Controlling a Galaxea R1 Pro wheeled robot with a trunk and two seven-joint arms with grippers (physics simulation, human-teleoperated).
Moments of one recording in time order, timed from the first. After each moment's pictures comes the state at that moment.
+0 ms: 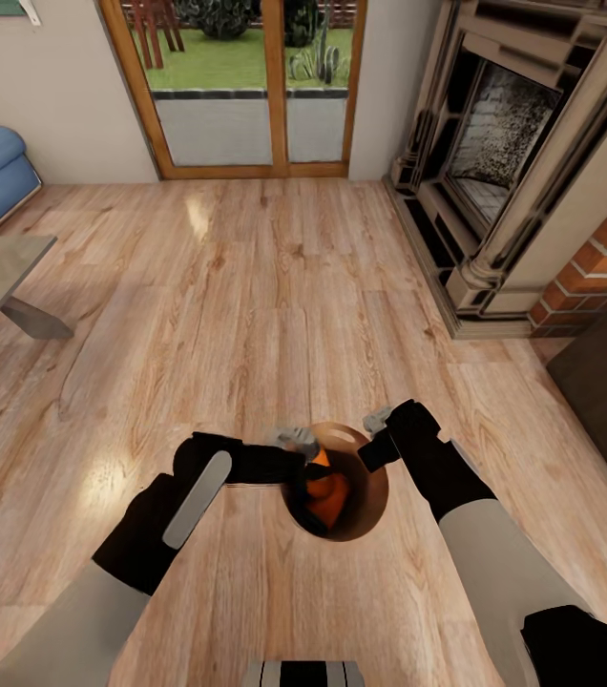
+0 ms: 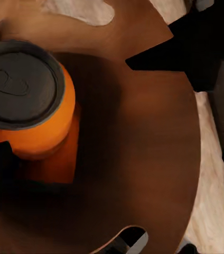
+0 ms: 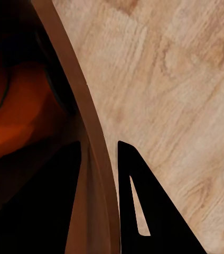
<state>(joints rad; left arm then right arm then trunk) -0.71 0.00 -0.43 -1.32 0.58 1.03 -0.17 -0.89 0.07 0.14 -0.94 0.74 1.03 0.75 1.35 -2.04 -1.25</state>
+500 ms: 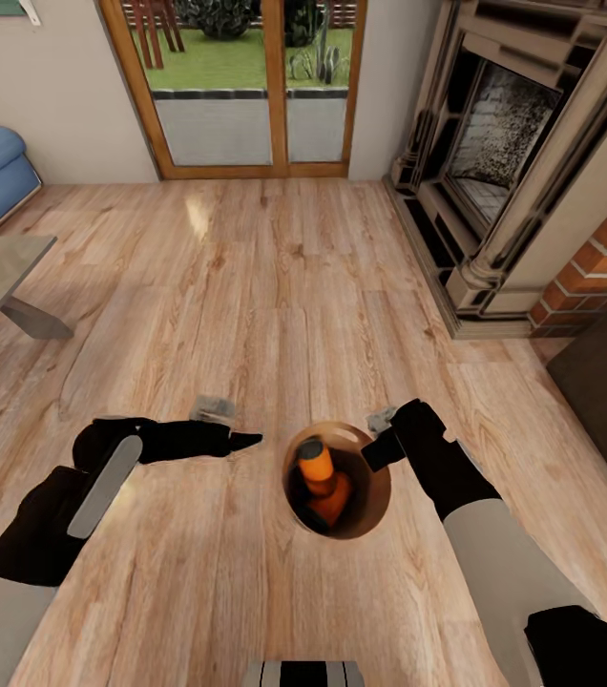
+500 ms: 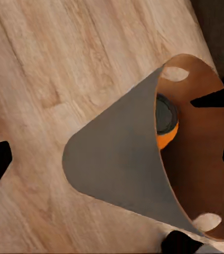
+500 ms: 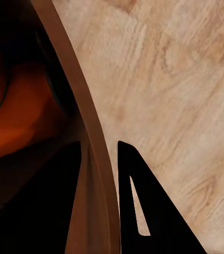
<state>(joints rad) -0.69 0.26 -0.28 -1.48 0.55 1.00 -0.36 -0.89 0.06 0.13 -0.94 0.72 1.04 0.75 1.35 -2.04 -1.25</state>
